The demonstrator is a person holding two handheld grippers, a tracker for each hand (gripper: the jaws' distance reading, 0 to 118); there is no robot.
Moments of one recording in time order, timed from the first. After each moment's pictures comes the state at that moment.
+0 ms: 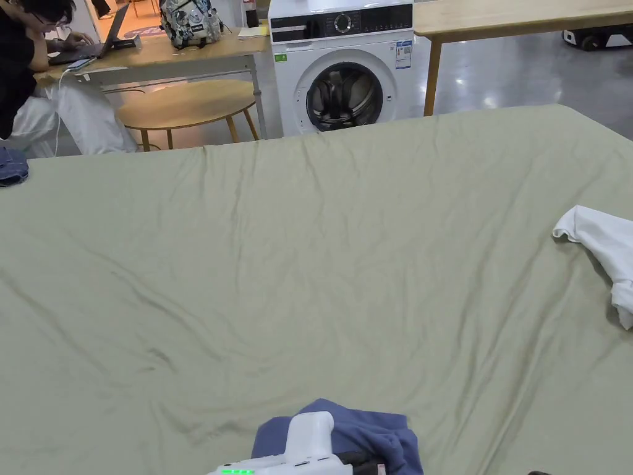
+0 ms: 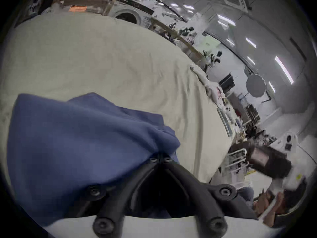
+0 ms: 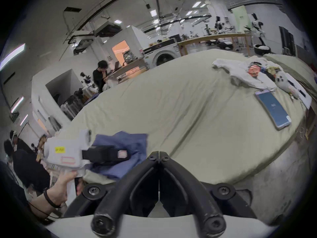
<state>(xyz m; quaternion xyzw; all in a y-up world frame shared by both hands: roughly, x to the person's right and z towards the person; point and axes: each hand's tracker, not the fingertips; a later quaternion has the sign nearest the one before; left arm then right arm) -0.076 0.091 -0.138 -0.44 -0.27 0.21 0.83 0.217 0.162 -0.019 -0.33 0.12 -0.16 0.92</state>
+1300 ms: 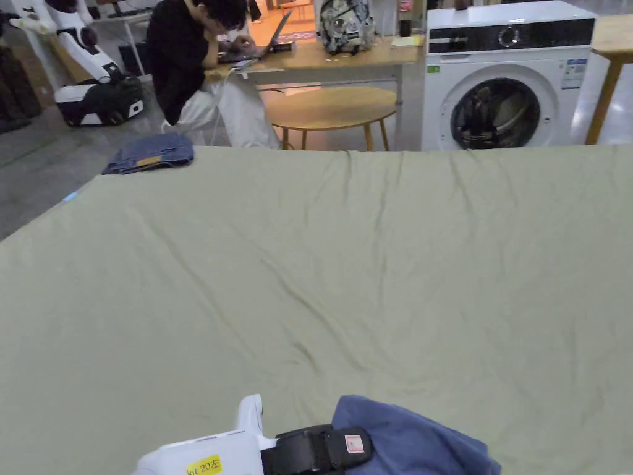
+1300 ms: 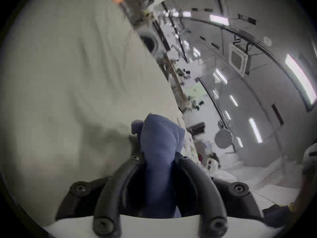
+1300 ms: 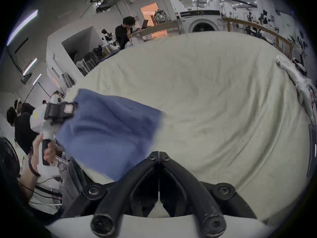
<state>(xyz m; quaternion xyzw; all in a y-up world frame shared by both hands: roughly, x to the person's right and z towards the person) -0.329 0.112 -0.116 -0.33 -0.27 0.45 0.78 0.113 0.144 -0.125 -0.44 0.24 -0.05 0.86</state>
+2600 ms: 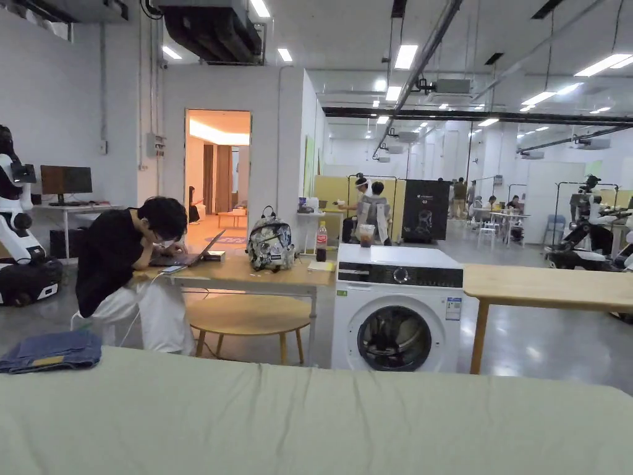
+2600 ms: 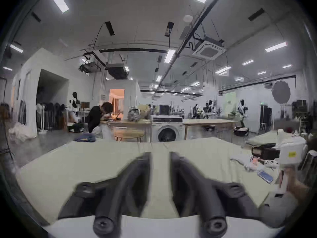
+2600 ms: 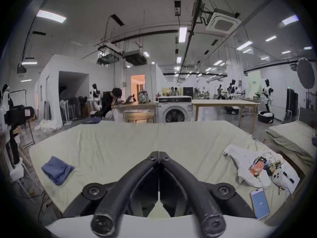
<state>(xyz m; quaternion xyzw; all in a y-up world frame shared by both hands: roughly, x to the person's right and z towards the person) -0.254 0.320 -0.009 0.00 -0.04 0.03 1.00 0.156 0.284 -0.089 -0.09 0.10 -0.02 0.99</state>
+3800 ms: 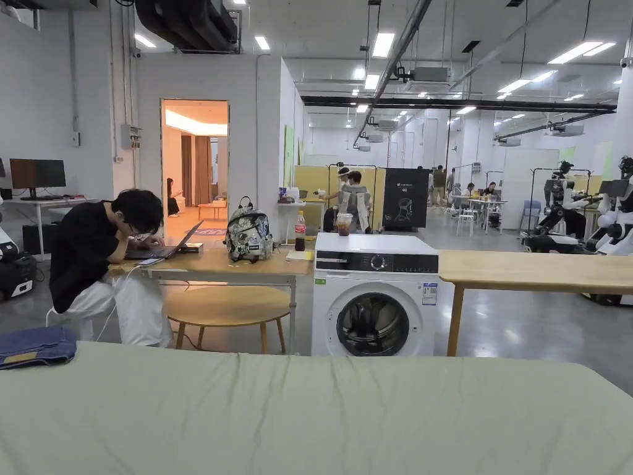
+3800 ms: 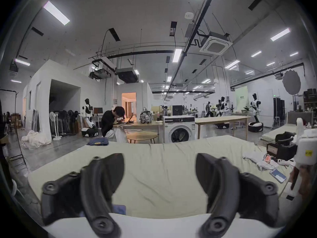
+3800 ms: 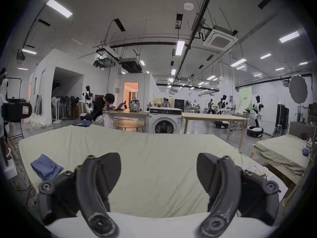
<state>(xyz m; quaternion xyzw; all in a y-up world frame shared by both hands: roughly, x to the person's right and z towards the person) -0.211 0.327 -0.008 0.00 0.03 -0.01 1.00 0.150 0.291 -0.069 -0.04 0.06 0.02 1.00</state>
